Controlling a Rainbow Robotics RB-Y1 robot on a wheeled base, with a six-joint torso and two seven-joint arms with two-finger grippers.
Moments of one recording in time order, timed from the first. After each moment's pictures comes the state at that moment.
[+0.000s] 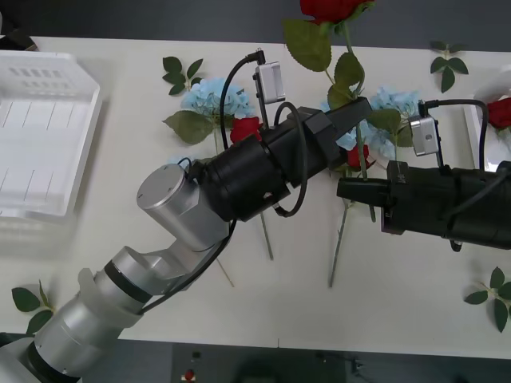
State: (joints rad) right arm -0.10 -0.96 0.28 -1.93 -2.26 0.78 2.47; left arm -0.40 0.21 -0.56 -1.68 2.34 0.42 -2.73
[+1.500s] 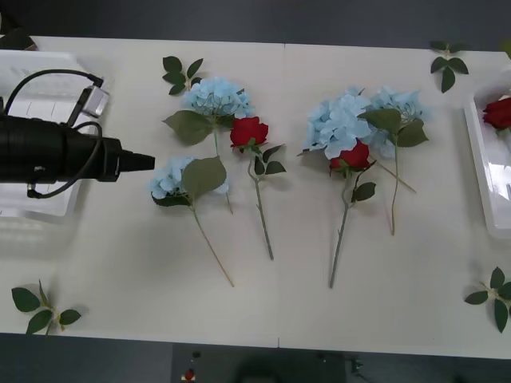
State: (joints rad) right arm -0.19 -1.40 0.26 -1.28 -2.06 0.71 2.07; left arm -0.35 0.70 0.03 -1.65 1.40 1.28 -1.79
